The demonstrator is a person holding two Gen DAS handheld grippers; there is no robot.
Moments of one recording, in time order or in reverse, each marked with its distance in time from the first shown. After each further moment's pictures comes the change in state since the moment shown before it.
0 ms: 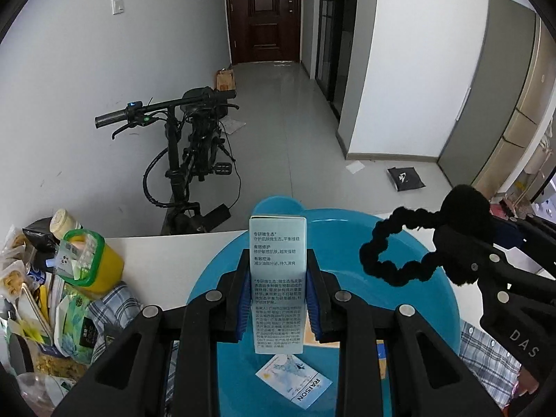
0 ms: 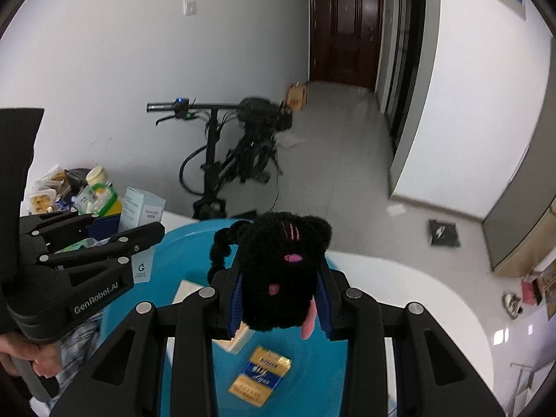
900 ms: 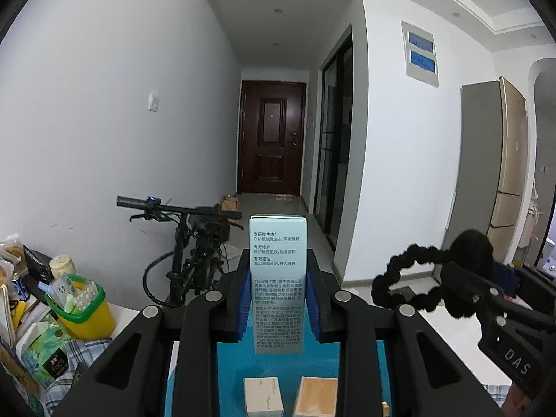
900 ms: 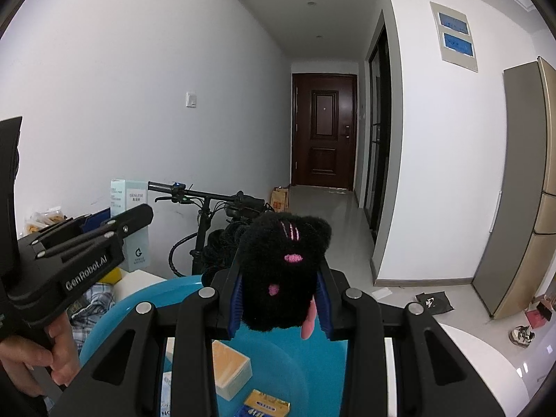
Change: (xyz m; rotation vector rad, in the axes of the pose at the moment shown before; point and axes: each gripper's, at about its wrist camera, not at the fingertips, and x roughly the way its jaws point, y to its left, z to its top) left arm -0.044 0.015 -0.071 -0.069 -0.629 -0.029; right arm -0.027 0.027 -0.077 -0.014 -0.540 -0.109
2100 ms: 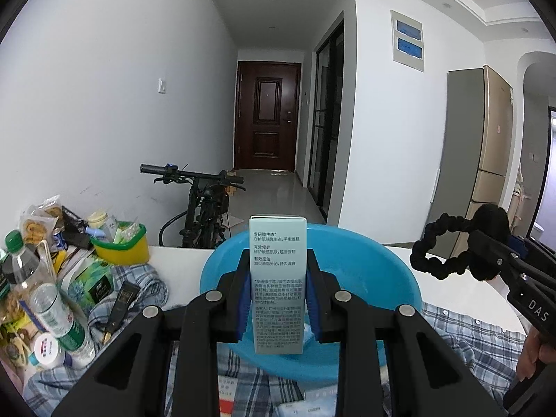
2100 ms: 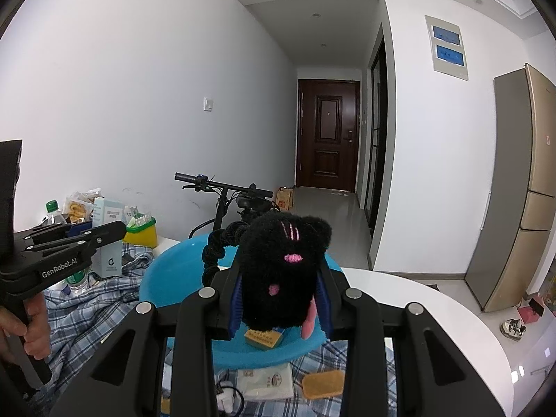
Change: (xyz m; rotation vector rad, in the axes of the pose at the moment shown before) left arm -0.181 -0.010 -0.055 0.013 0.089 -0.012; right arm -0.151 0.014 -0.050 -0.015 -0.021 0.022
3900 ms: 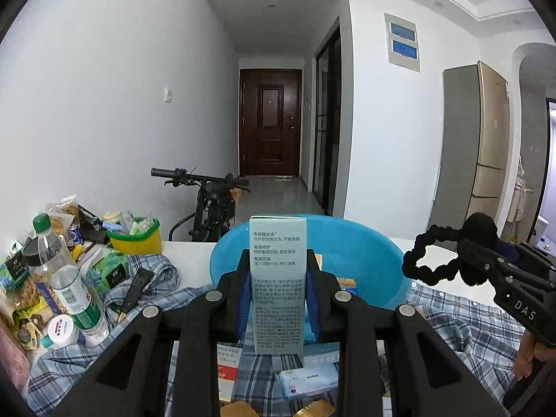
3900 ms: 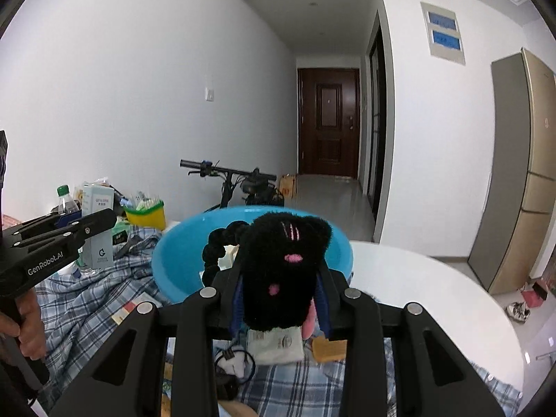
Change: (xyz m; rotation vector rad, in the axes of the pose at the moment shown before) left arm -0.057 -0.009 -0.033 0.028 -0.036 0.031; right arm -0.031 0.002 -0.032 0.023 0.036 0.015
